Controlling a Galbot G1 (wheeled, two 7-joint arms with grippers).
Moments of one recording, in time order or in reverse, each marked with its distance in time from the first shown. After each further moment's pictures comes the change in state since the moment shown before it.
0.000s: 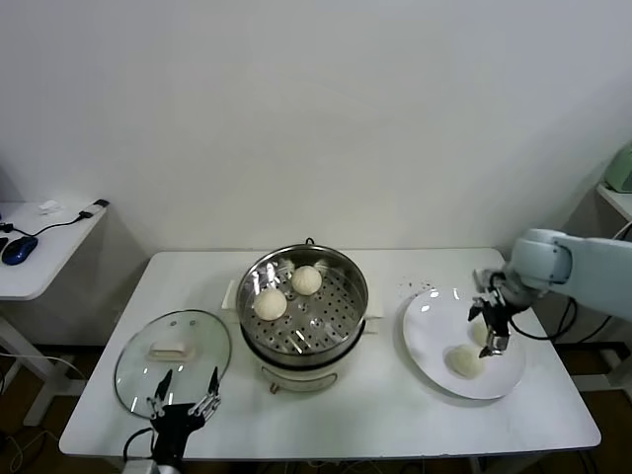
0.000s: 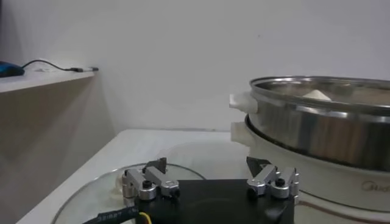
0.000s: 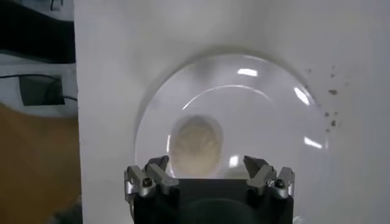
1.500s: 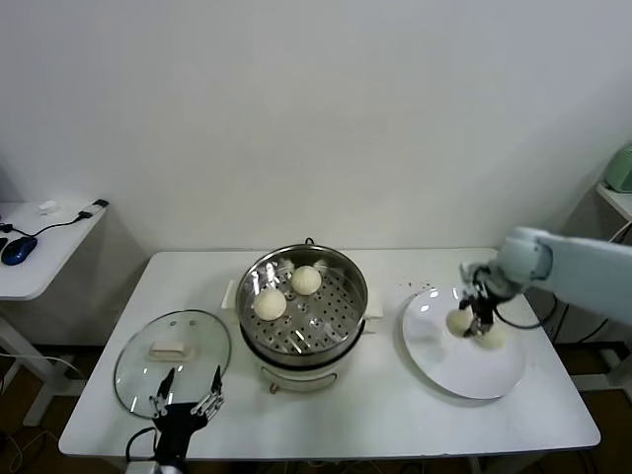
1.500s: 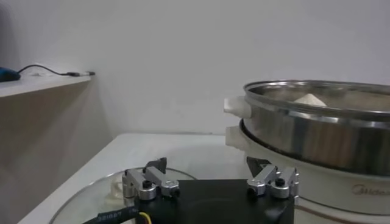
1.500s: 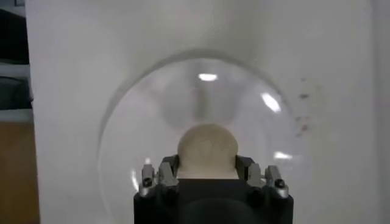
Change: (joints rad) left arm 0.005 0.000 0.014 -0.014 0.013 -0.009 -0.004; right arm 0.173 0.147 0.038 -0.052 0.036 0.053 -0.049
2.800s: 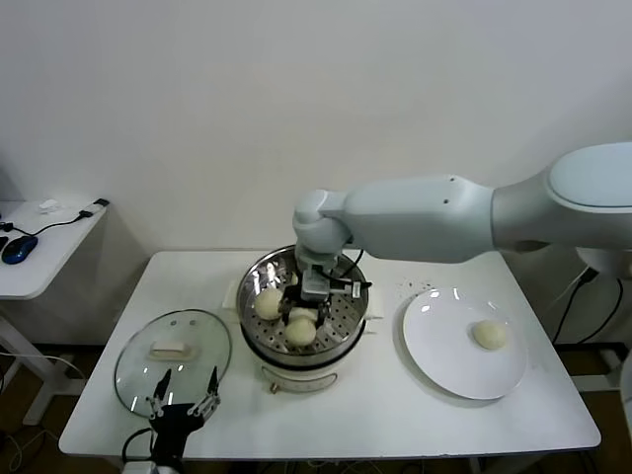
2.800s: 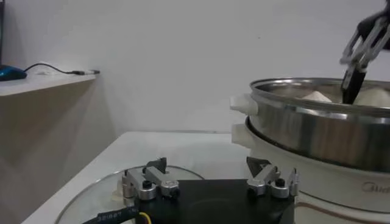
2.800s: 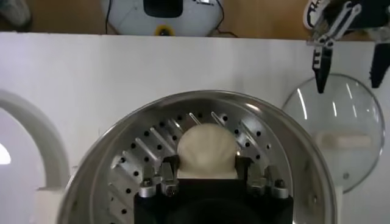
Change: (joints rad) left arm 0.001 0.004 -0.016 0.007 -0.009 0.000 -0.003; right arm -0.083 0.642 0.103 -0.028 -0.421 0.784 -0.033
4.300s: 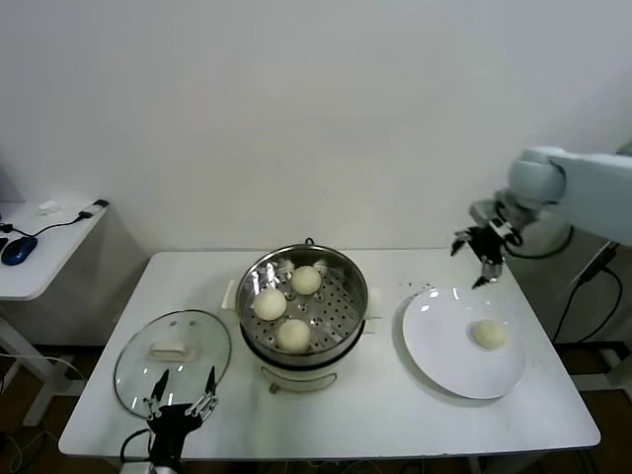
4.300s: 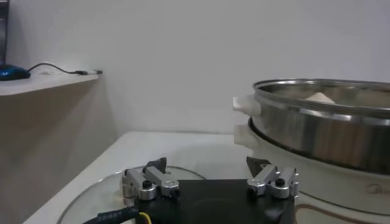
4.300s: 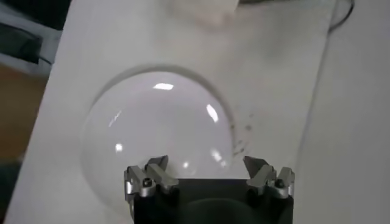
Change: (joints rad) left arm 0.004 -0.010 -0.010 0.005 -0.006 -0.006 0.003; right arm 0.102 -0.662 -0.200 -0.122 0.368 -0.515 -0.060
